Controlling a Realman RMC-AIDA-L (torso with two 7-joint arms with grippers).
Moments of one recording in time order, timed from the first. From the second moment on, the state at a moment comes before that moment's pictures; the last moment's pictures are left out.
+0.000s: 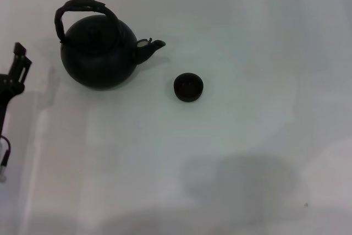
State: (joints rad) left arm -0.27 -2.09 0.07 -0.33 1.30 1.44 -0.17; right arm 0.66 2.01 -0.86 -0.18 -0.22 -0.91 0.20
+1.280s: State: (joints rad) left arm -0.45 -2.08 0.23 -0.19 1.33 1.30 -0.18; right arm 0.66 2.01 -0.87 -0.19 -0.21 -0.89 0.24
